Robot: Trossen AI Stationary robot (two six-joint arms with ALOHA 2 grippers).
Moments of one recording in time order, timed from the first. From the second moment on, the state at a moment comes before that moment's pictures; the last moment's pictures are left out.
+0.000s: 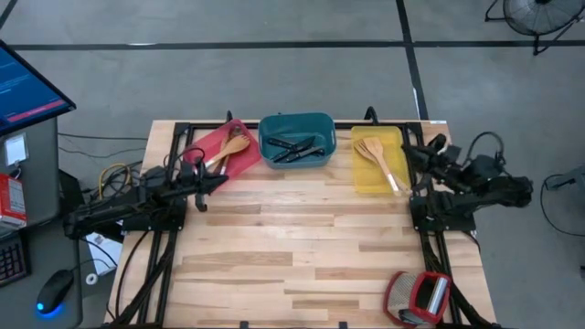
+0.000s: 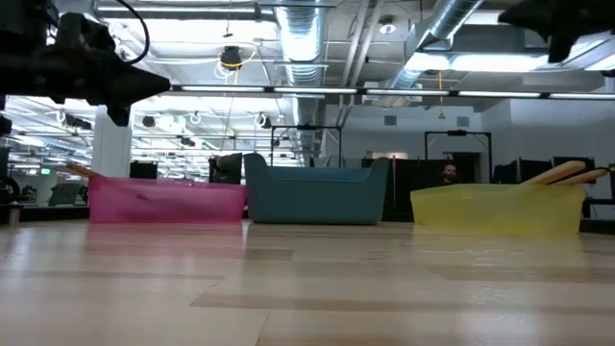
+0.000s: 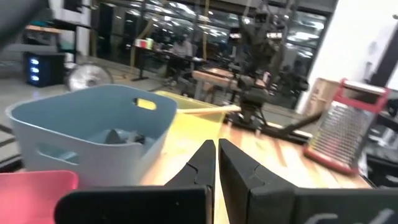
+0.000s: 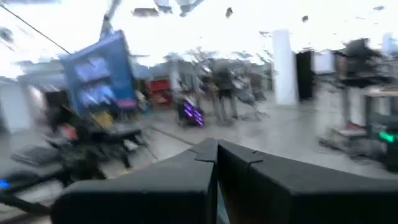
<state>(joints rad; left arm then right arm) 0.29 0.01 0.02 0.04 0.04 -0.22 0.14 0.01 0.41 -0.14 0.68 -0.04</state>
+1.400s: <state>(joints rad) 0.29 0.09 0.01 0.05 0.23 -0.16 -0.19 0.01 0.01 0.09 0.16 0.19</state>
